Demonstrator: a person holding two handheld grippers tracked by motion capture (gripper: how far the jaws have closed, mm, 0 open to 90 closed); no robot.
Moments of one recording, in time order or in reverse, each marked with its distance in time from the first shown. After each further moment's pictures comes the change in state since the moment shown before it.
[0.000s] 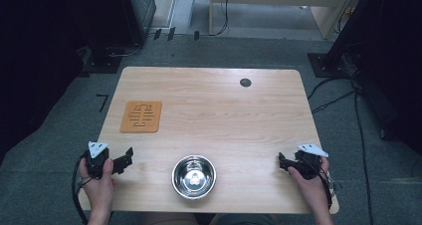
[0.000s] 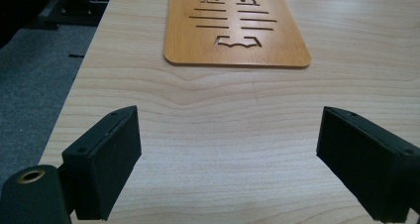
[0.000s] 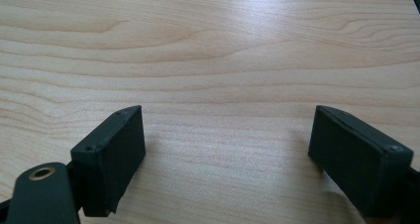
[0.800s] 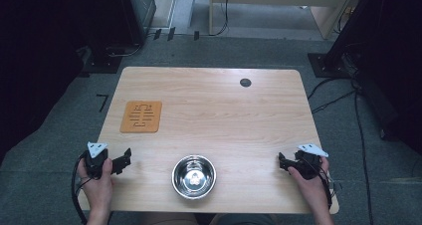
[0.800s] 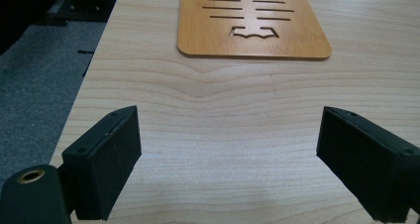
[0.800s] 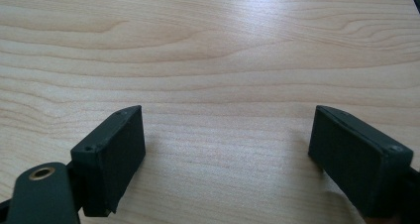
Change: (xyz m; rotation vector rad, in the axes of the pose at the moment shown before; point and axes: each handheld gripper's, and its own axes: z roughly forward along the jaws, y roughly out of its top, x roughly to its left) left arm 0.007 -0.004 0.006 0.016 0.029 0.006; right arm 0.000 0.000 0.000 0.000 0.000 0.000
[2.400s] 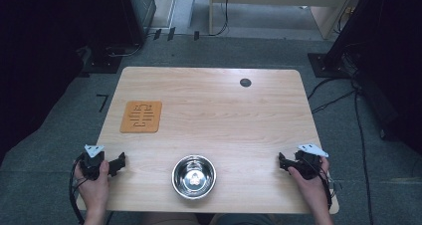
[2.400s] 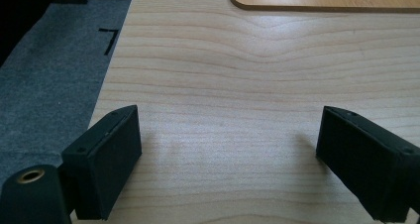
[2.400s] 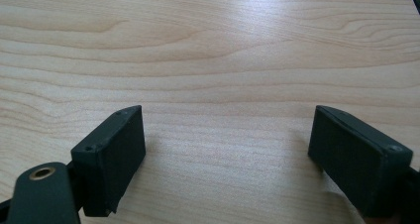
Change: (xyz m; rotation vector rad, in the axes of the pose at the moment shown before) left arm 0.027 -0.018 0.024 0.084 0.078 0.013; right arm 0.000 0.000 0.000 0.000 0.000 0.000
